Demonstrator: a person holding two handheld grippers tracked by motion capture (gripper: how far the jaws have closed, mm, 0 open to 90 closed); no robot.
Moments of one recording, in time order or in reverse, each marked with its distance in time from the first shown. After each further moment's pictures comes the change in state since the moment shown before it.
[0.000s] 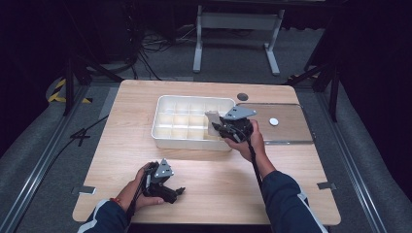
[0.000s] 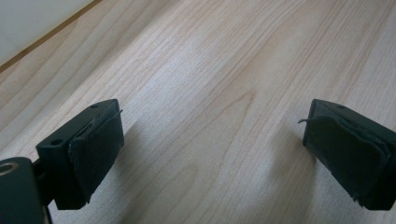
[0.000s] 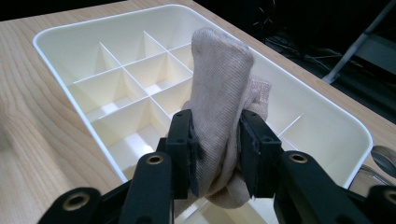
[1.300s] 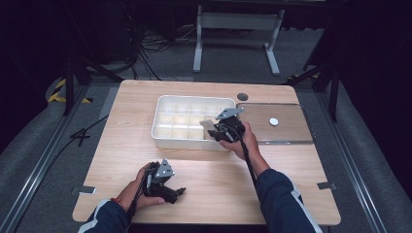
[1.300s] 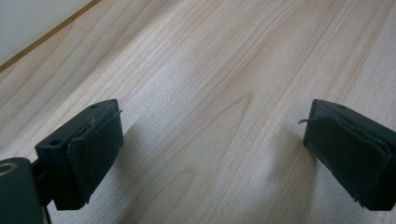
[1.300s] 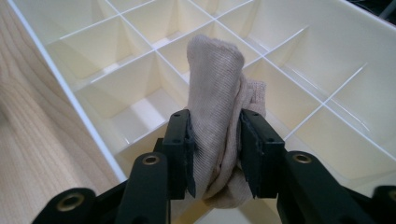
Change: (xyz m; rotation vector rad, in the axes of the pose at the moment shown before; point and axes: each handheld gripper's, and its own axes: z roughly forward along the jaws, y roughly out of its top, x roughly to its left) left arm -0.001 0.001 0.001 0.001 0.002 -0.004; right arm -0.002 -0.011 0.034 0.190 0.097 0.064
